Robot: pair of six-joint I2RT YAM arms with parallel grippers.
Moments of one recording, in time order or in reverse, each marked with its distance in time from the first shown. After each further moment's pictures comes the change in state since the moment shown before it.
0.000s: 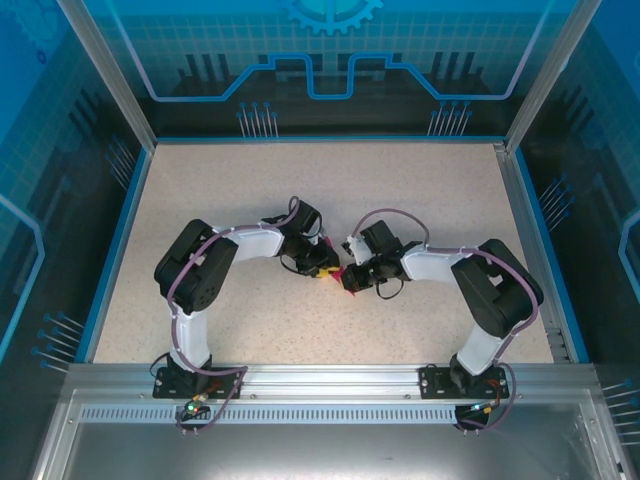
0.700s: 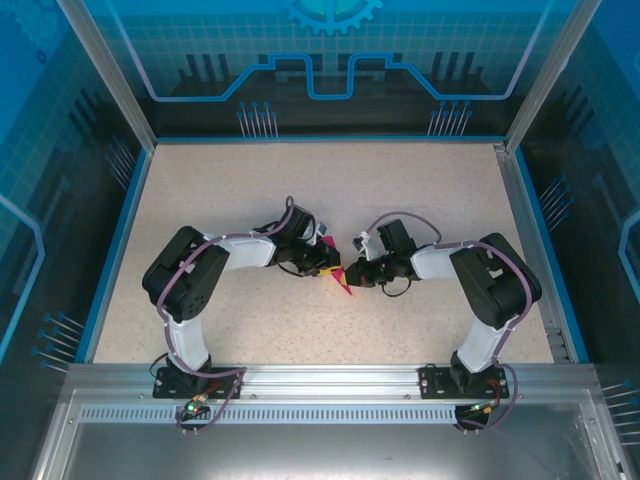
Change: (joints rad) left arm 0.001 -0.081 -0.139 0.239 0.056 0.000; right arm -0.116 0.052 -0.068 0.183 -0.283 0.164
